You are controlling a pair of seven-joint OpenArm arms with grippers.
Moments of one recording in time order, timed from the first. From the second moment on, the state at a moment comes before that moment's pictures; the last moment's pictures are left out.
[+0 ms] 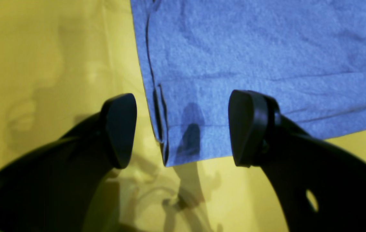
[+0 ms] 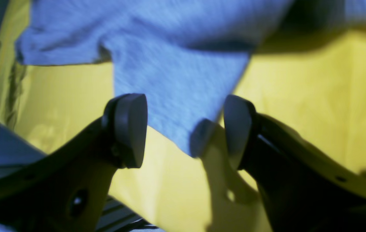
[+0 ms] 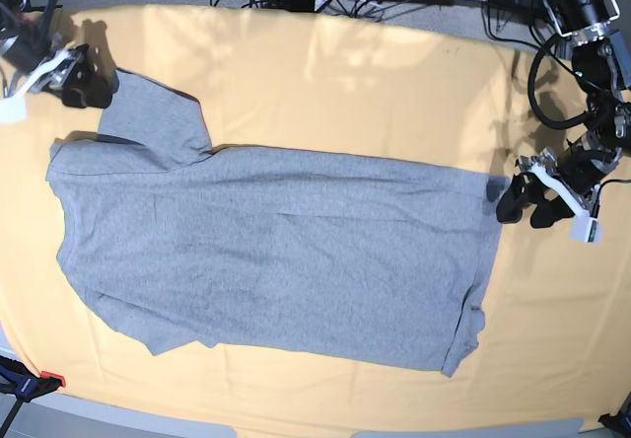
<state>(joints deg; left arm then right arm) -0.5 -25.8 -26.1 89.9 -49.7 -34.5 54.6 -19.1 11.7 52.1 97.3 66.7 41.8 -79.9</state>
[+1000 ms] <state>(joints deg) -0.5 -25.9 -26.1 89.8 -49.8 -34.5 55.7 -21.7 7.1 40.2 100.0 59.2 41.6 -78.3</state>
